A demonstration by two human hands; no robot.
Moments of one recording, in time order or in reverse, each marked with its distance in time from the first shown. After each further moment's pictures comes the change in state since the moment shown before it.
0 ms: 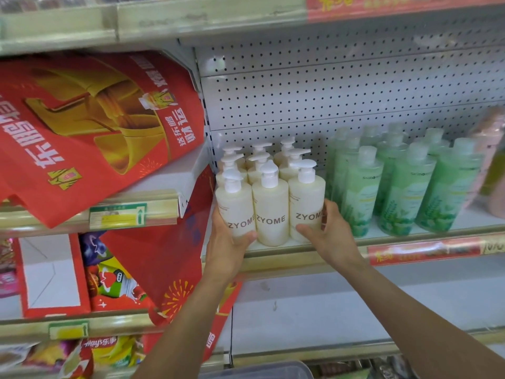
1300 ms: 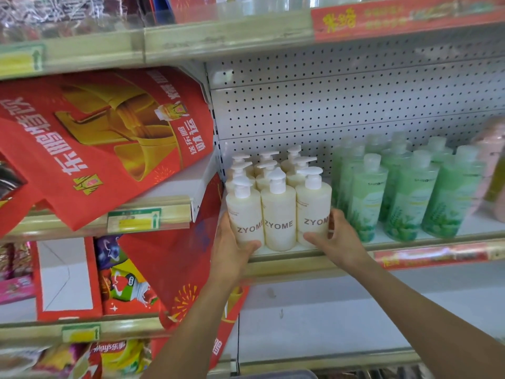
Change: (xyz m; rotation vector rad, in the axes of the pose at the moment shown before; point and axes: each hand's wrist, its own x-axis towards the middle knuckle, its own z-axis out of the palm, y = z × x) left_hand 0.001 -0.005 -0.012 0.102 0.029 0.009; right_hand 0.005 0.007 -0.003 0.012 -0.076 0.016
